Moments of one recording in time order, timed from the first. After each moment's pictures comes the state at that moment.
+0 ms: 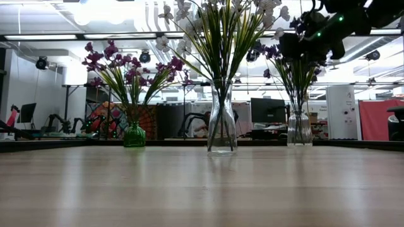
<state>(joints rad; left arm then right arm) -0.82 1.22 1.02 0.06 -1.07 0.22 -0.38 0.89 0.53 0.21 0.89 0.08</state>
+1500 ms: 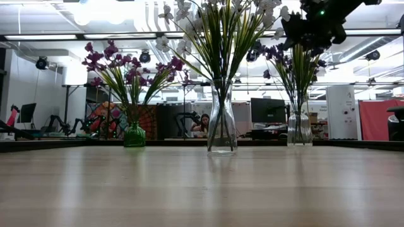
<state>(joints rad) -0.81 1.22 1.02 0.06 -1.07 0.21 -0.35 0.87 0.80 -0.30 0.84 0.24</state>
